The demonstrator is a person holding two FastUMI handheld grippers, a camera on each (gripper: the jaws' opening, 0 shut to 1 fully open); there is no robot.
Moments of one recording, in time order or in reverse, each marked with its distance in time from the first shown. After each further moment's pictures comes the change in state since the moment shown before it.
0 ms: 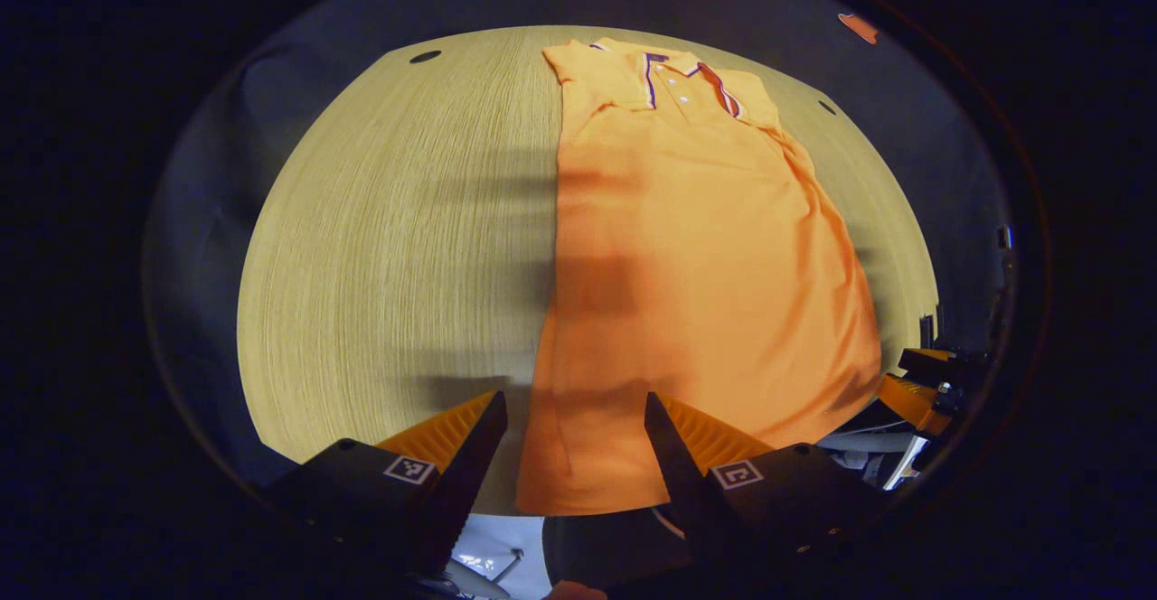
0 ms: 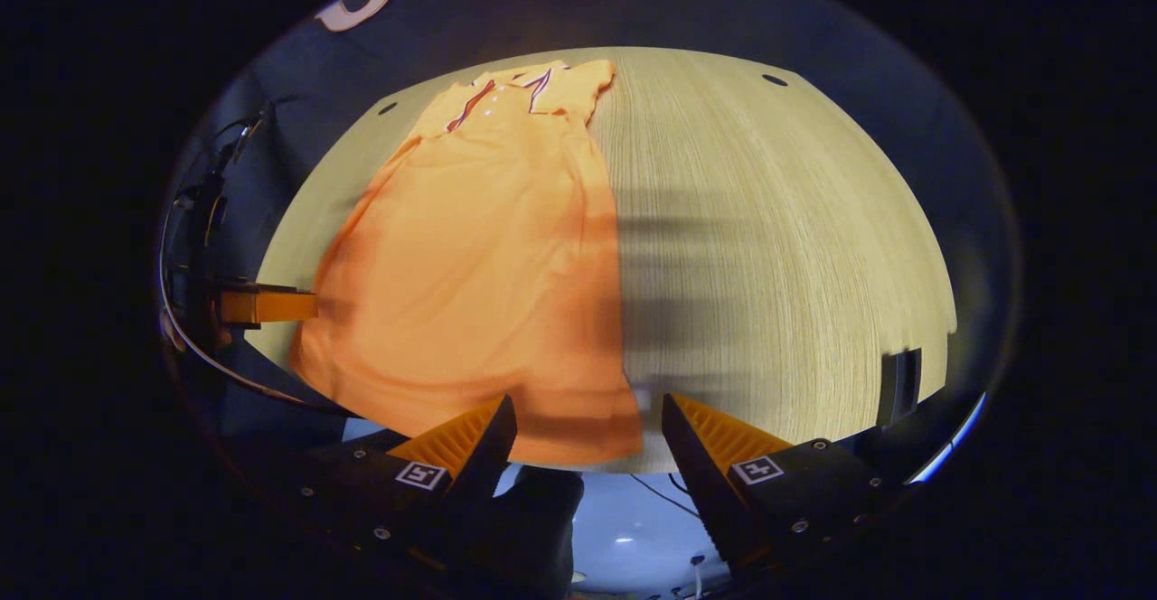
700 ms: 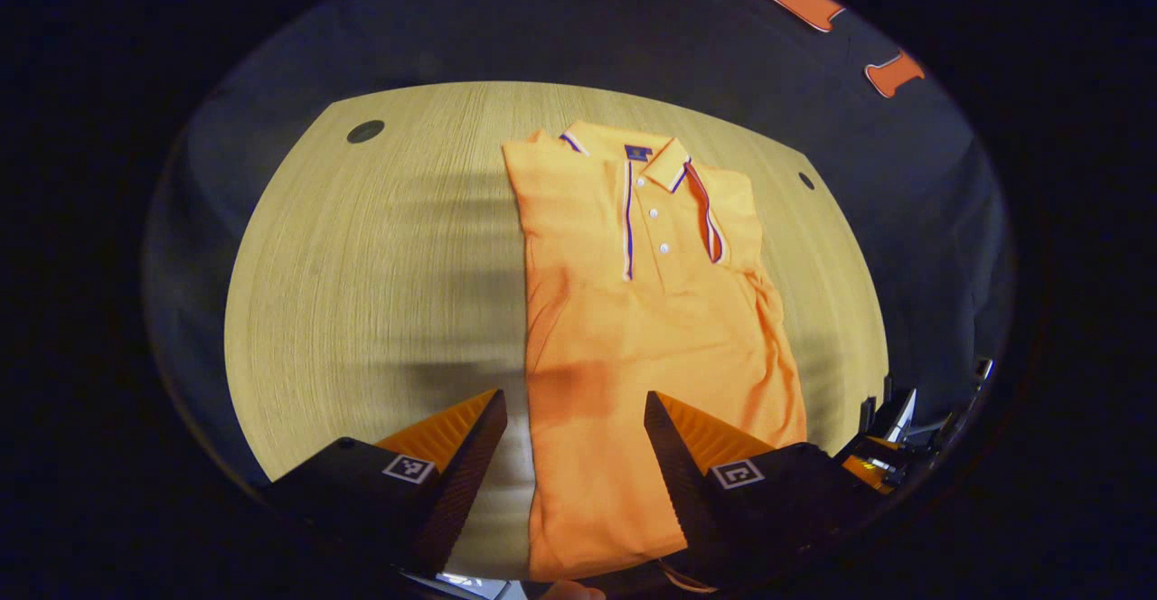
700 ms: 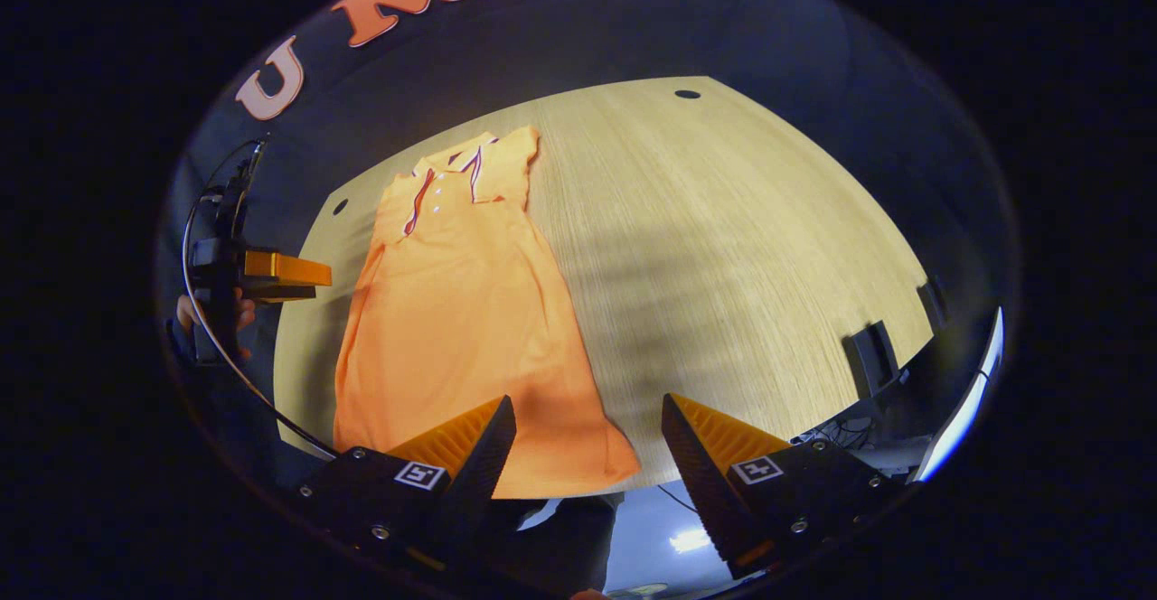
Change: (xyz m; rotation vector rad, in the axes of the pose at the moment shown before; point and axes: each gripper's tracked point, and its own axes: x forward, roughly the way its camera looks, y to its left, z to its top) left arm -0.004 -0.008 0.177 0.004 -0.090 -0.157; right arm -0.040 -0.012 0.052 0.279 -0.128 -0.037
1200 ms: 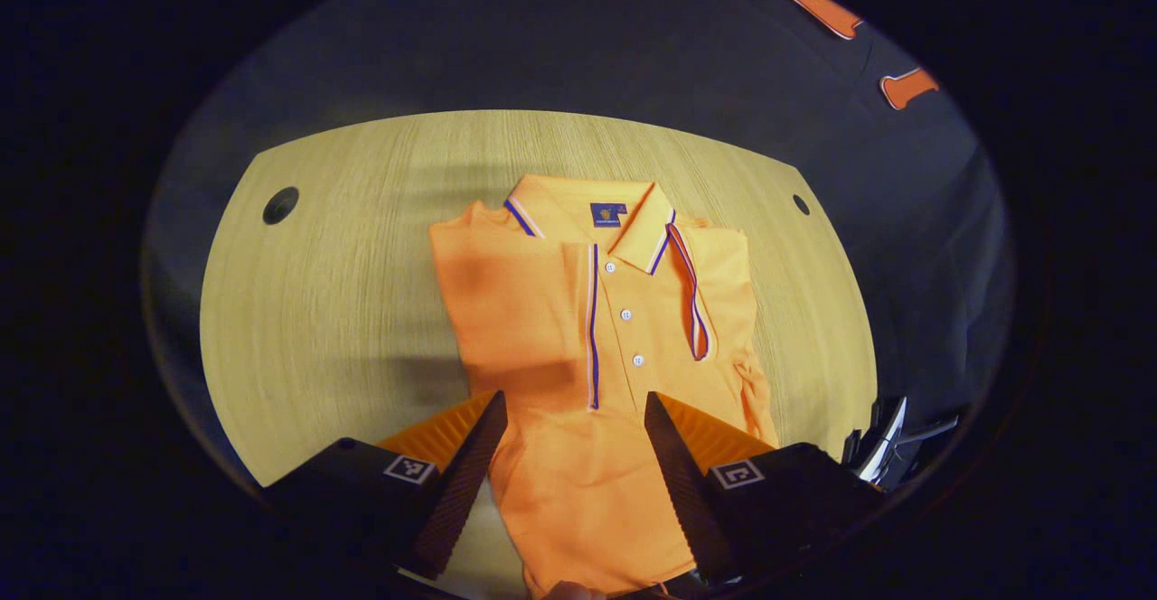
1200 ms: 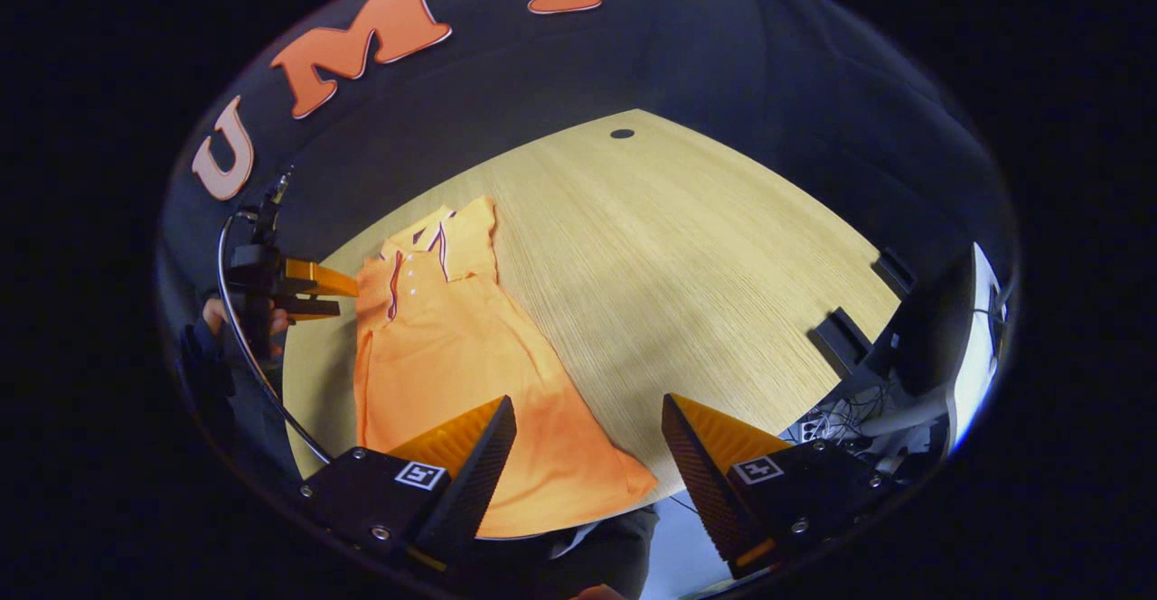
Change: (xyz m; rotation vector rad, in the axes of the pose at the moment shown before) left arm 0.044 -0.028 0.130 0.025 -0.010 -0.072; right arm -0.025 0.001 0.043 0.196 -0.161 -0.114
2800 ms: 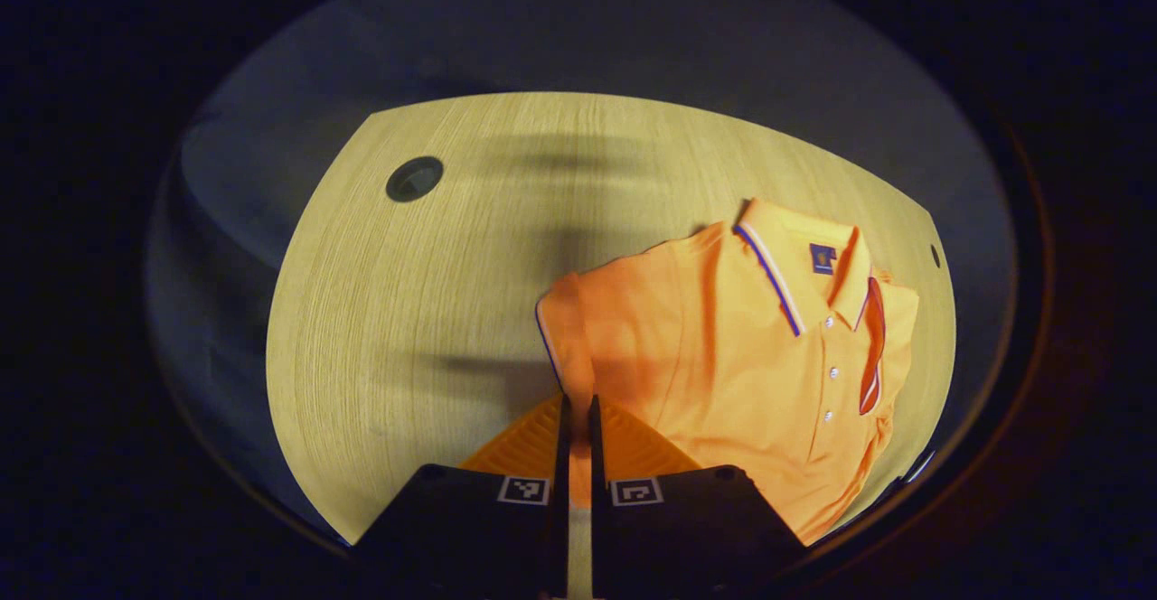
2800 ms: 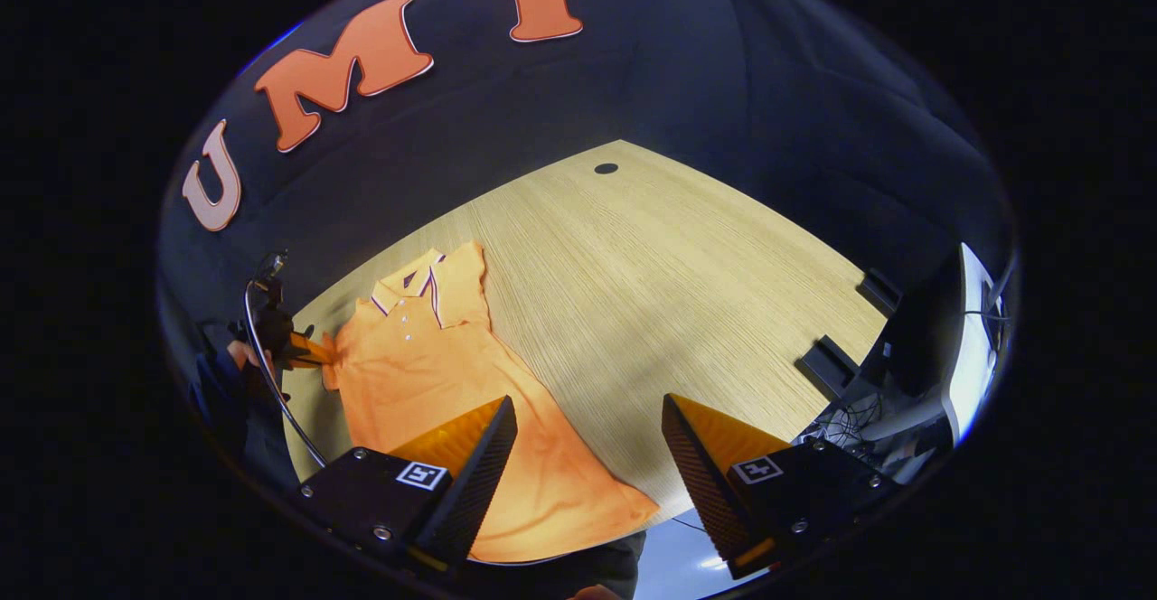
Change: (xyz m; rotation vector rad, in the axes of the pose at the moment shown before) left arm 0.035 0.140 0.045 -0.092 0.015 0.285; right arm -0.009 -0.008 0.039 0.100 -0.127 -0.046
